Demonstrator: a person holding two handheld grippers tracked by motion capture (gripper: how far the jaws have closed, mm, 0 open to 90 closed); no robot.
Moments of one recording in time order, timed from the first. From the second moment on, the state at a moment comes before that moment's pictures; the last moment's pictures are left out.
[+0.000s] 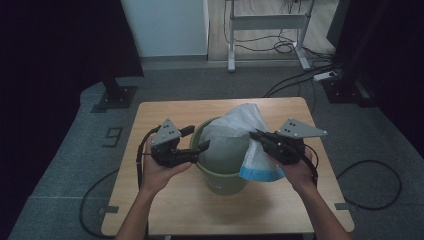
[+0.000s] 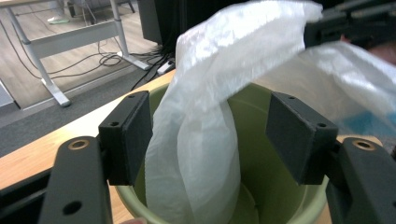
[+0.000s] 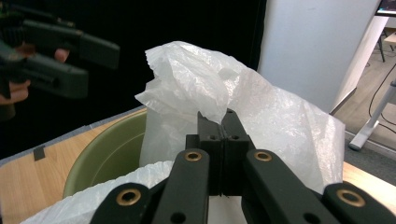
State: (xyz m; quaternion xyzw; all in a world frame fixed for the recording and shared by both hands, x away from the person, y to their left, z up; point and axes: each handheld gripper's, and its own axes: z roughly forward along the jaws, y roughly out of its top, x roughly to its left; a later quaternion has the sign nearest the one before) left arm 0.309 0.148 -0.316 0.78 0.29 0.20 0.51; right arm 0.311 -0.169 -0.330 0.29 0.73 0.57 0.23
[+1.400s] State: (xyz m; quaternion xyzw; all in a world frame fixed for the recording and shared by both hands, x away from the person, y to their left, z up) left arm 0.351 0.133 -0.327 0.76 0.31 0.17 0.54; right arm 0.304 -0.171 -0.334 0.27 0.73 0.58 0.22
